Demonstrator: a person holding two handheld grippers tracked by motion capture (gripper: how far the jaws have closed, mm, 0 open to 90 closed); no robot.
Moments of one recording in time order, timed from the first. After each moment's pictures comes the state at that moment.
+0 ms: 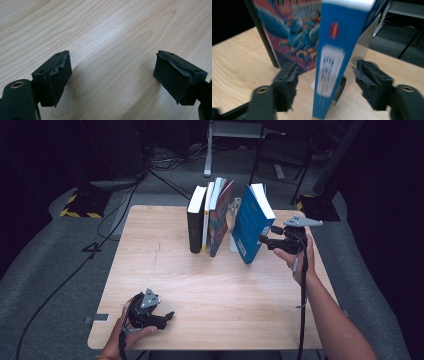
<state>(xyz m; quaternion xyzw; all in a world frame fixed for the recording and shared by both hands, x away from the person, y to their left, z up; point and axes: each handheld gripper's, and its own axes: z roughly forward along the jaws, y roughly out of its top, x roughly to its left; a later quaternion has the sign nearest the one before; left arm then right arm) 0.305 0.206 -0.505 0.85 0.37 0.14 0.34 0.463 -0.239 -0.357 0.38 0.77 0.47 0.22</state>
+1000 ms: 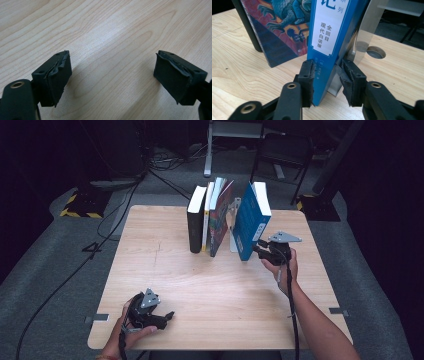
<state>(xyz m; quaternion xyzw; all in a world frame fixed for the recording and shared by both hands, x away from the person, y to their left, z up) 0.305 0.206 -0.505 0.85 0.37 0.14 0.34 0.473 -0.221 -0.432 0.38 0.77 0.45 0.25</state>
